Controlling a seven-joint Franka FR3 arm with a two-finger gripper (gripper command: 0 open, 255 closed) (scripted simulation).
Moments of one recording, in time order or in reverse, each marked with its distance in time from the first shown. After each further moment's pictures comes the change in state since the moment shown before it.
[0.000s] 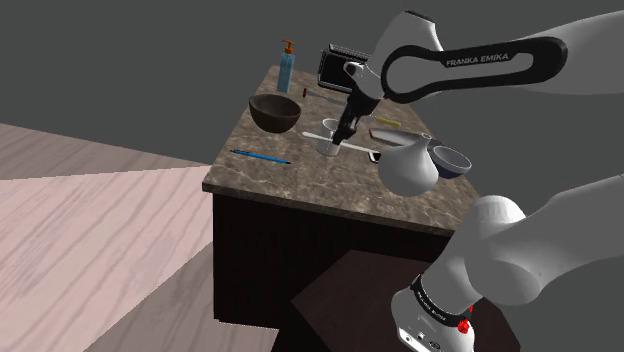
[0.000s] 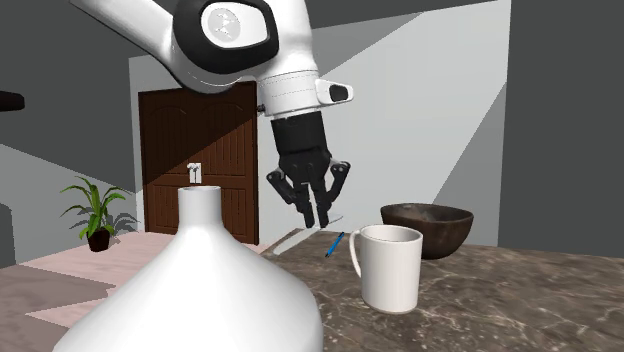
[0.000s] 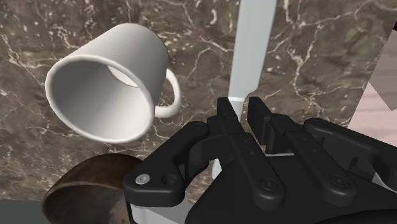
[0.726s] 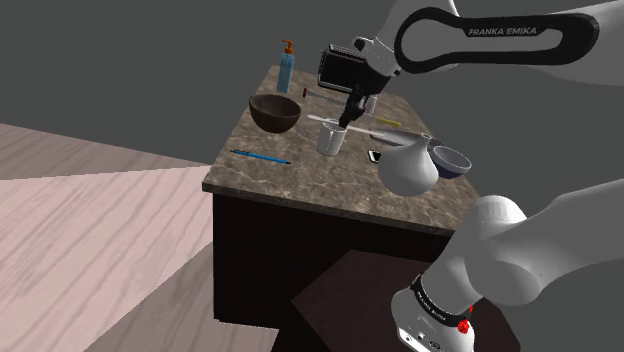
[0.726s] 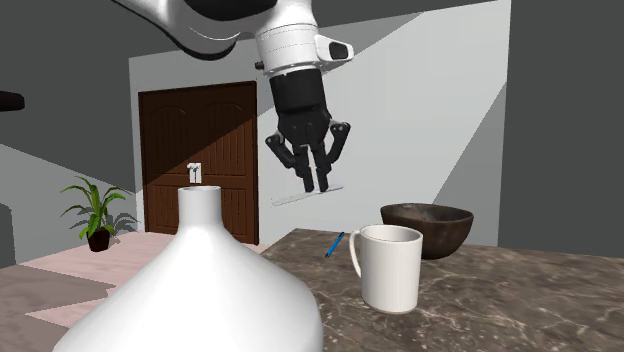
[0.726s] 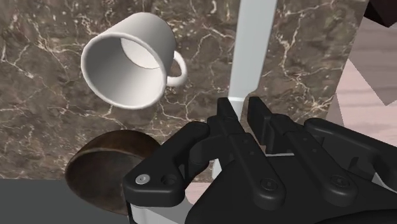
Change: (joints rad) arm 0.002 -0.040 0.021 0.117 0.007 -0.157 0.004
